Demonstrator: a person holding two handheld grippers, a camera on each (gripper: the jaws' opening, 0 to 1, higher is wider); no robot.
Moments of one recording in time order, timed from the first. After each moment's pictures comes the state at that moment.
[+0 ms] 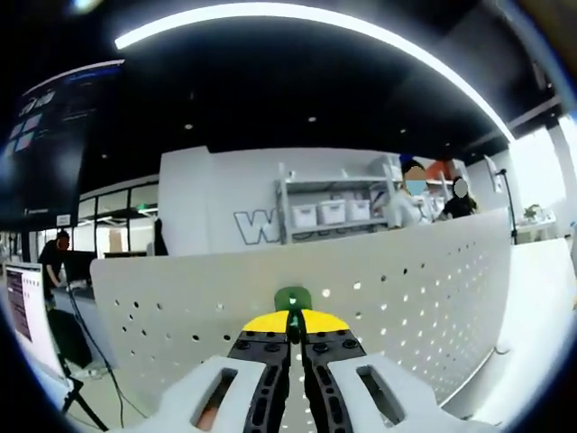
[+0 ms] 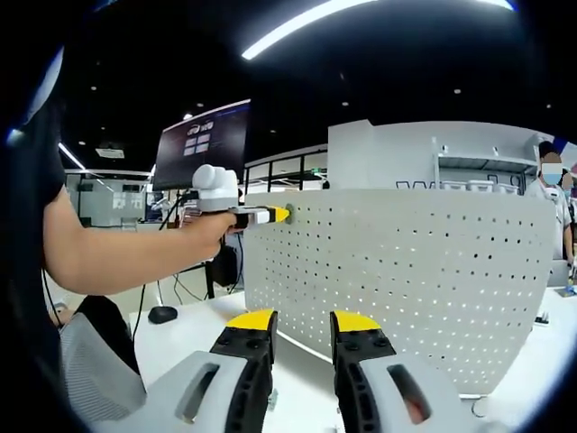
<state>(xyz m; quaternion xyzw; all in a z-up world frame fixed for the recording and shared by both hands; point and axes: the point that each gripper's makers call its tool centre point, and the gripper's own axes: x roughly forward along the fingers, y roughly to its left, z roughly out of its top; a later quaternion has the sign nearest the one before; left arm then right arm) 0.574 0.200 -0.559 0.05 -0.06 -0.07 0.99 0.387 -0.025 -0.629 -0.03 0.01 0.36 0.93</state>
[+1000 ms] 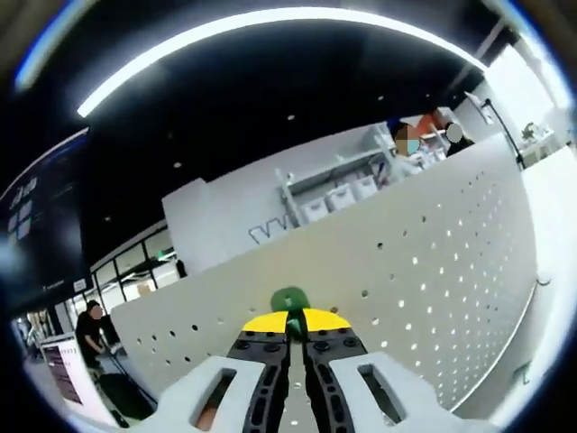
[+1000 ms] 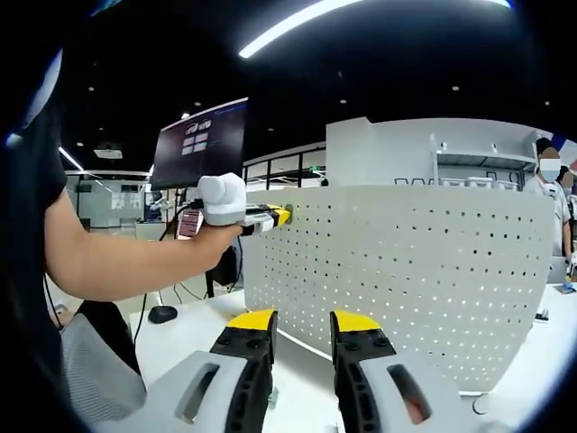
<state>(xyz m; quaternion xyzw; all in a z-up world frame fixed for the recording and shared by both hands) 0.577 0.196 -0.562 0.20 -0.08 -0.02 0.98 0.387 -0.025 -0.630 -0.03 0.01 0.36 0.93</state>
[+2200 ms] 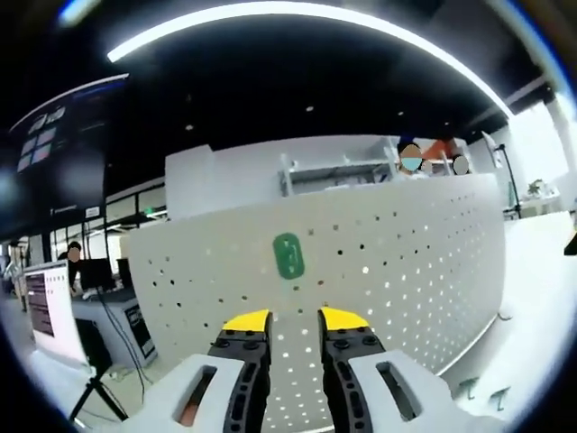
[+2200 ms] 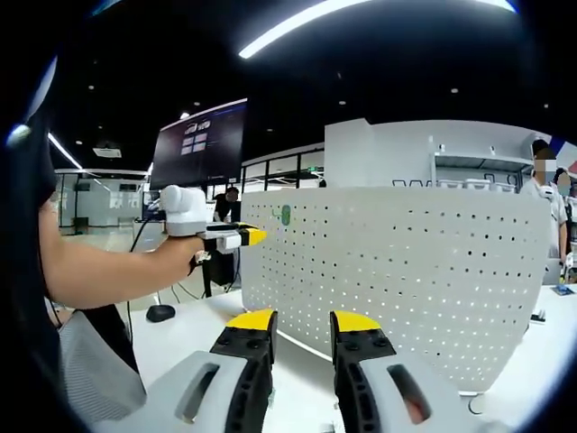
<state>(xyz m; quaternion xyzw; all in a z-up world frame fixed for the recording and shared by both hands) 0.514 0.209 -0.603 0.08 -0.04 -0.04 0.99 0.385 -0.032 -0.630 -0.03 0.01 0.35 0.94</state>
